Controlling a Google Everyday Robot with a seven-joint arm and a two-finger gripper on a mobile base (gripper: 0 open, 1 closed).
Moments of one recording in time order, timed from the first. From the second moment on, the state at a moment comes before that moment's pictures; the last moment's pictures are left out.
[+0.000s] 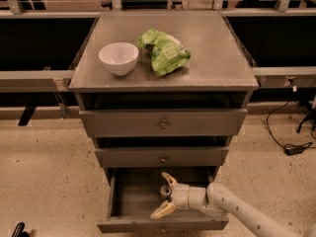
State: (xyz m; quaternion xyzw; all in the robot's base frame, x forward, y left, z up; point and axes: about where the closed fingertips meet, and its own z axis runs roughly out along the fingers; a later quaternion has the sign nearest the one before) arm 0.527 0.000 0.350 -0.49 0.63 0.36 0.47
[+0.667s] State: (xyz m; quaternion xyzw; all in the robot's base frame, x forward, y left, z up) arm 0.540 -0.022 0.288 -0.43 0.68 0.32 0.50
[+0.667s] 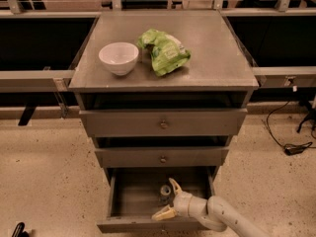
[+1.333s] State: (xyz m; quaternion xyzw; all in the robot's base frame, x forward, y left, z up) arm 0.562 -0.020 0.260 -0.40 0.71 0.28 0.51
